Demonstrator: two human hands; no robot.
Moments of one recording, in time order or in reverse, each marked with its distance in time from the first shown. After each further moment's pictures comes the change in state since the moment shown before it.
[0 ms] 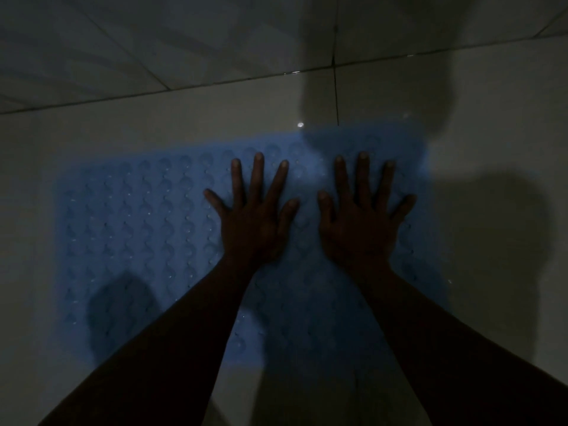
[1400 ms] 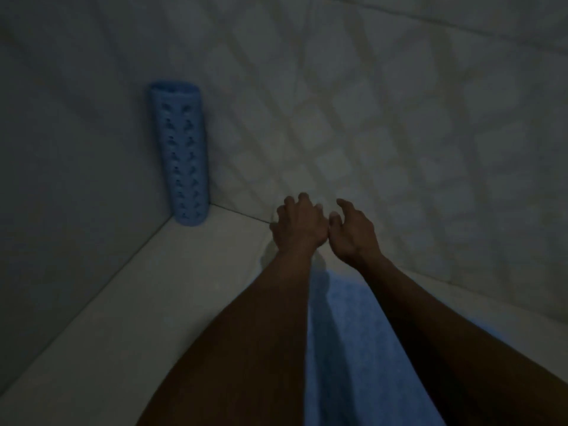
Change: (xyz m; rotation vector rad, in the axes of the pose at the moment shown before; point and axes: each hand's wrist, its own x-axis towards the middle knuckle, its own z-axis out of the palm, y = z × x) left_hand -0.091 -0.321 -0.259 -0.751 0.383 -0.320; right_hand -0.087 -0.446 -0.165 0.390 0.009 -0.397
